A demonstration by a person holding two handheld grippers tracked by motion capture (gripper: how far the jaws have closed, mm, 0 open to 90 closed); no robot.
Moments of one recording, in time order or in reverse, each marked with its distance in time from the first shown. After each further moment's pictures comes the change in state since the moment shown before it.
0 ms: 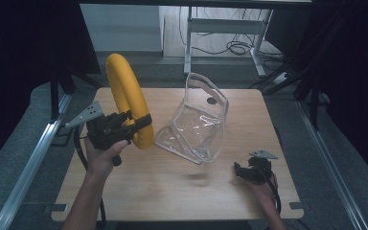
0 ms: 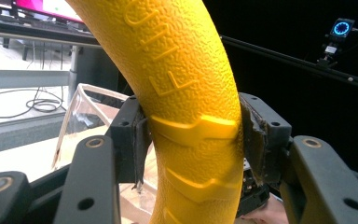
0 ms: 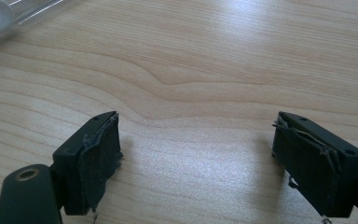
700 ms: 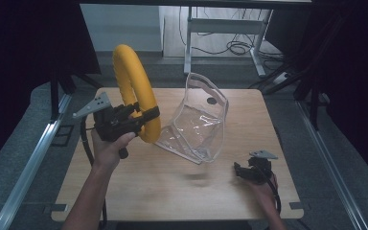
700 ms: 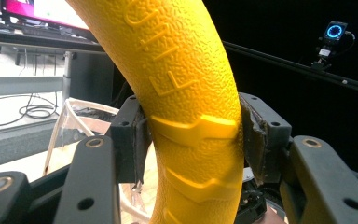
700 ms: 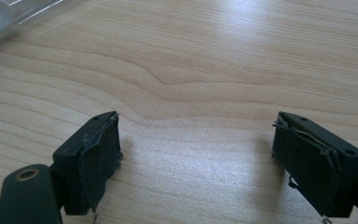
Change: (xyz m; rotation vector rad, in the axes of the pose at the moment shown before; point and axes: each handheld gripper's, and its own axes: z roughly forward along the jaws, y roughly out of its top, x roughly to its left) left arm -0.007 0.018 0.020 -0.004 -0.022 0.013; right arm 0.000 0.000 0.000 0.000 0.001 0.000
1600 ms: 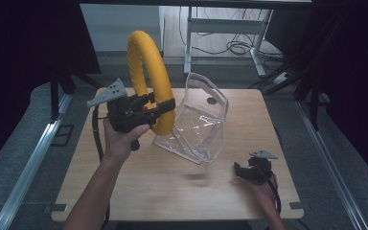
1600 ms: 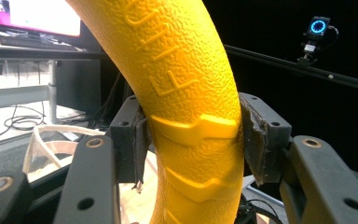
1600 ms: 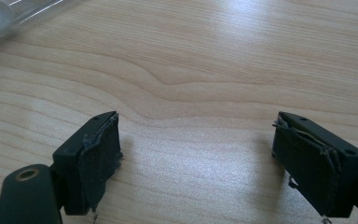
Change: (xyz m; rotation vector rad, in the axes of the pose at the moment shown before) left arm -0.024 0.027 0.030 0.013 -0.054 0.054; right arm 0.000 0.000 0.000 -0.002 0.000 -0.001
